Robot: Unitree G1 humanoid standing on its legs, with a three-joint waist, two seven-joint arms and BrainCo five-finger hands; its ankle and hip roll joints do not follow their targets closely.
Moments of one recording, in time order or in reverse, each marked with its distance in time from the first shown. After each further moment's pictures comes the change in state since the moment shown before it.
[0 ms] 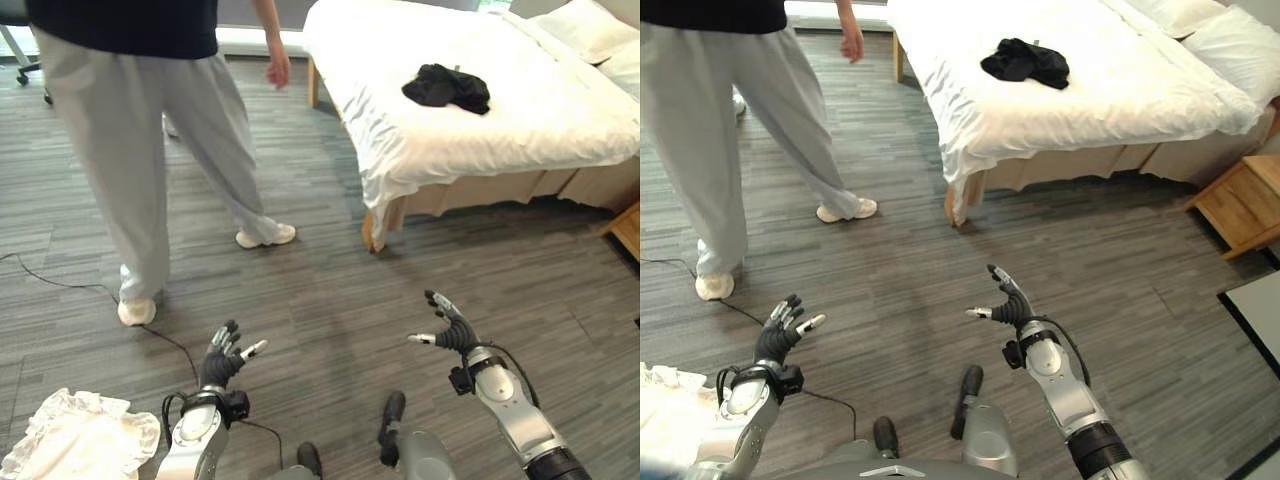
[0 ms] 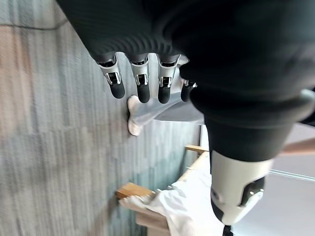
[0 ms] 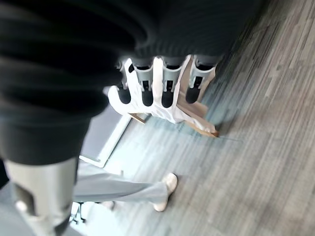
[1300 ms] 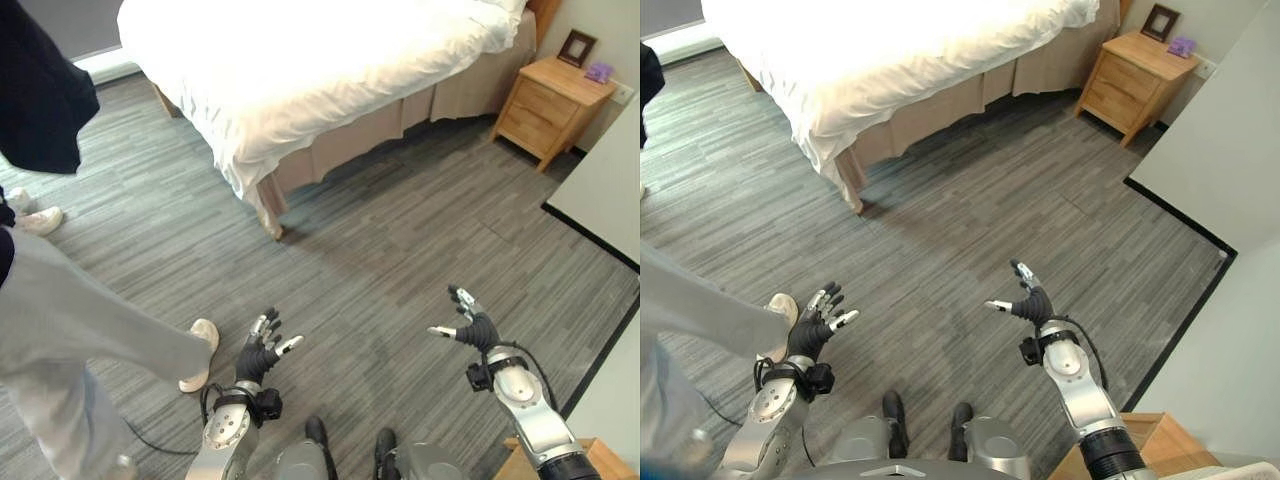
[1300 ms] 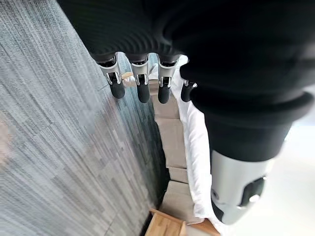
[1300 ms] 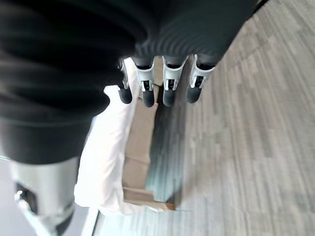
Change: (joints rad) left arm -0.030 -0.111 -0.087 -0.019 -0.014 -0.022 -0.049; right arm 0.070 -0.026 -0.083 -0.060 0.039 -0.008 0.005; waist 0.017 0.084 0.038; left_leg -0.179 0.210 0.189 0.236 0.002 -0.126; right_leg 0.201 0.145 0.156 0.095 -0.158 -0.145
